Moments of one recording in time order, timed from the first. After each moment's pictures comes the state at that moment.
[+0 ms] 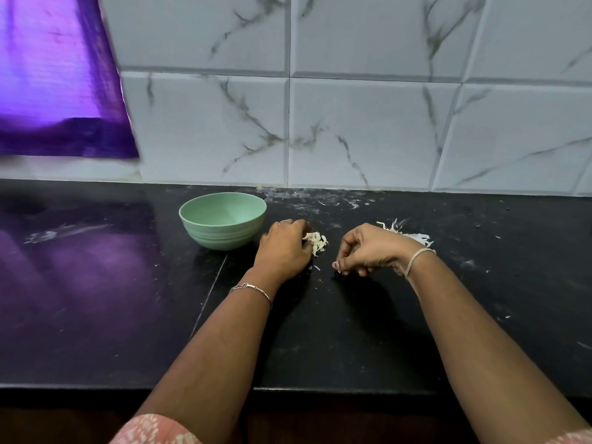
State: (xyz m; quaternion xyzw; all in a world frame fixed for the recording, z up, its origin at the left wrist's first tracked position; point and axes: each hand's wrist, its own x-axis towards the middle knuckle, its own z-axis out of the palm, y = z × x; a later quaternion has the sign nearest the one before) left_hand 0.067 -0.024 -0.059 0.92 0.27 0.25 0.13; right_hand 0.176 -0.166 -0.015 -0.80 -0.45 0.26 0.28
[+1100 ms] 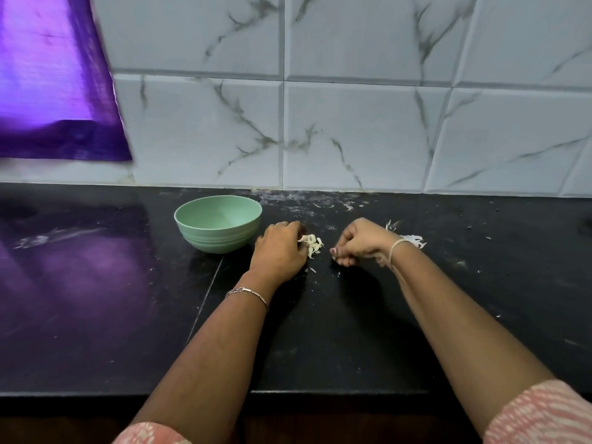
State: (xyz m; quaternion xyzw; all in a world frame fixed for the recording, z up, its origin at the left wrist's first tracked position) left_hand 0.065 -0.024 -0.059 0.92 0.26 0.25 0.14; right_hand 0.183 -0.150 -0.018 -0.81 -0.38 0.26 0.35
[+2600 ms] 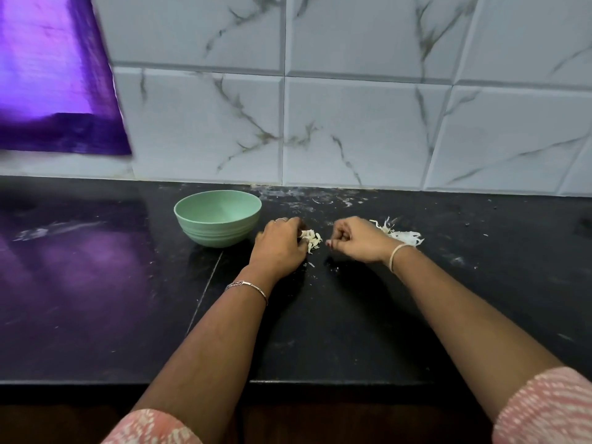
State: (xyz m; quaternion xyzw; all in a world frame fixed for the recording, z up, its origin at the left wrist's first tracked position) left_hand 0.065 -0.025 -0.059 0.92 0.26 0.25 0.14; right_hand 0.196 -0.149 -0.031 -0.83 -0.50 0.07 0.23
